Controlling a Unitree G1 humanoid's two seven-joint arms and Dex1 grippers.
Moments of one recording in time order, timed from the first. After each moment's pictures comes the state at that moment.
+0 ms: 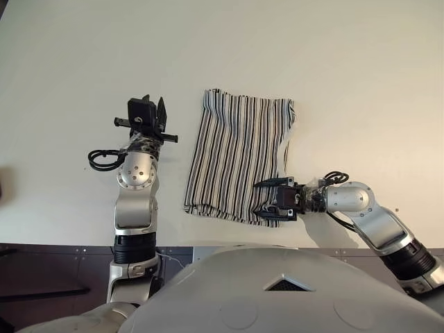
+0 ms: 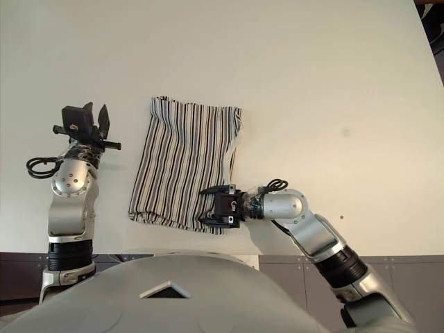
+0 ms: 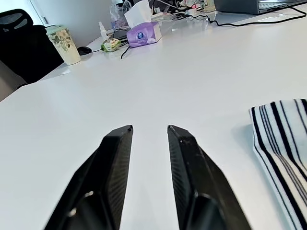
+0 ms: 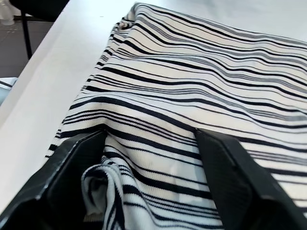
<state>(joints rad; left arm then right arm) 0.17 0.25 0.03 -0.27 0.06 0.28 -0.10 0.16 -0.67 0.54 -0.33 0.04 0.09 0.89</state>
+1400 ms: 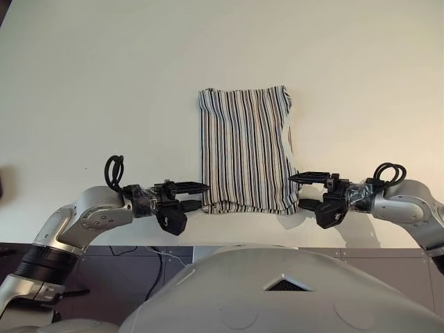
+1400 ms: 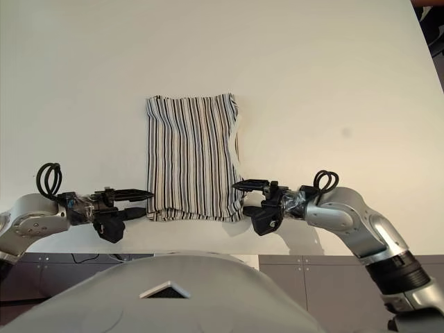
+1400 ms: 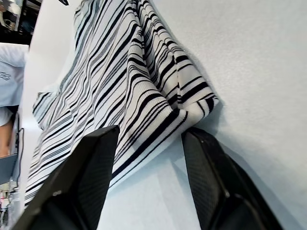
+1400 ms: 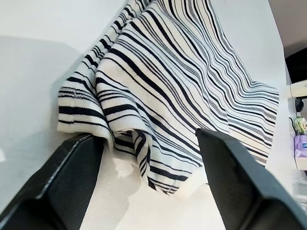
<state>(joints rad) 0.28 0.96 -0.26 -0.05 0.42 -0.89 -0.63 0.20 -0.94 0.35 -0.23 -0.34 -0.61 0.76</state>
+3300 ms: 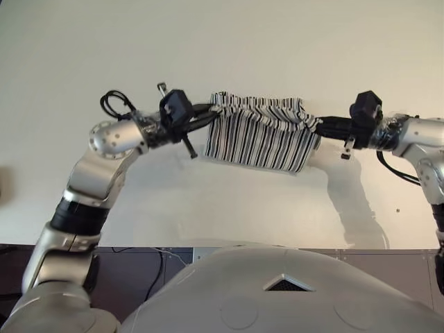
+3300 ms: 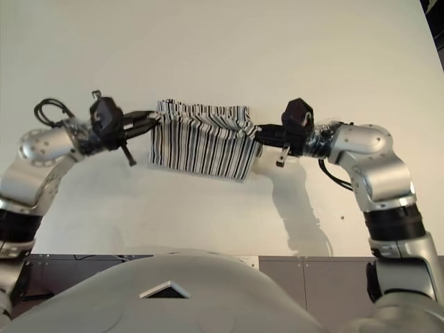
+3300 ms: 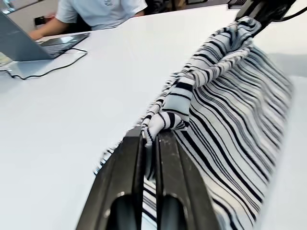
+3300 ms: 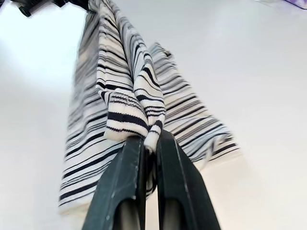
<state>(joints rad) -0.18 0.69 -0.29 -0.11 -0.33 0.14 -0.70 -0.21 -0.76 0.23 -0.02 0.42 0.28 0.97</state>
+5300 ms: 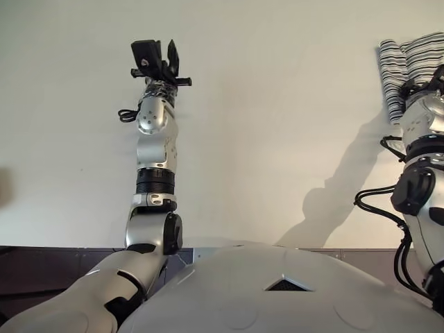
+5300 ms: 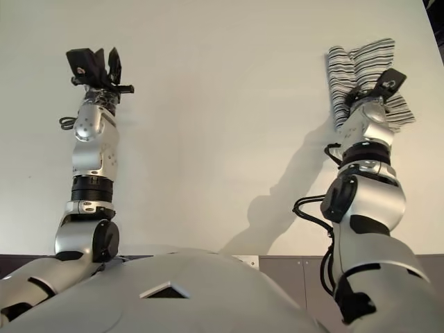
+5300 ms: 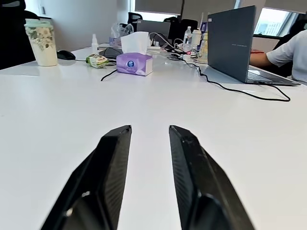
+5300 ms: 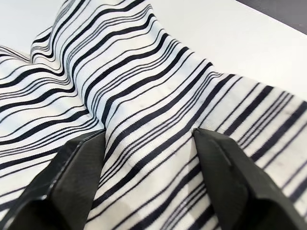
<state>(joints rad) -0.38 0.08 0.12 0.43 -0.12 -0.05 -0.03 -0.72 -0.44 -0.34 1.18 0.21 0.13 -0.17</state>
